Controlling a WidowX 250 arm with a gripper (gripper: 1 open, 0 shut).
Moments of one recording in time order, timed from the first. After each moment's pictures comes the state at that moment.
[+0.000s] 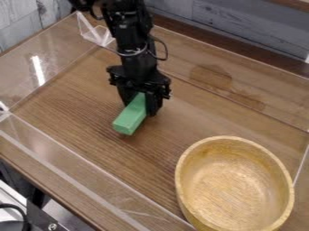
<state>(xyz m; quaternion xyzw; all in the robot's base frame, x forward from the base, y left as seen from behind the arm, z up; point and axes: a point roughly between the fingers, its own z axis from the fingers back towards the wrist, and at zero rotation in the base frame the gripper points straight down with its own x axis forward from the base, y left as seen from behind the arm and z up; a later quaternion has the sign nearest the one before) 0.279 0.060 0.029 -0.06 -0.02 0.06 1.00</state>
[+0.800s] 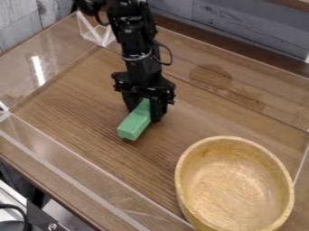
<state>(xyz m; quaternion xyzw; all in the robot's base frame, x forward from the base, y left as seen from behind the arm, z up) 0.279 0.045 0.022 -0.08 0.00 0.05 1.00</state>
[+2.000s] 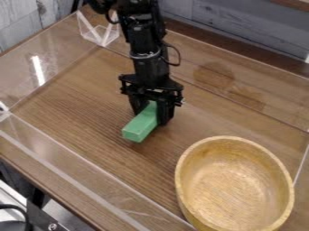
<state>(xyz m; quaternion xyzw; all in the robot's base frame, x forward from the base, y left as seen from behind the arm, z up) 0.276 0.024 0.026 -0.10 0.04 0.02 0.99</state>
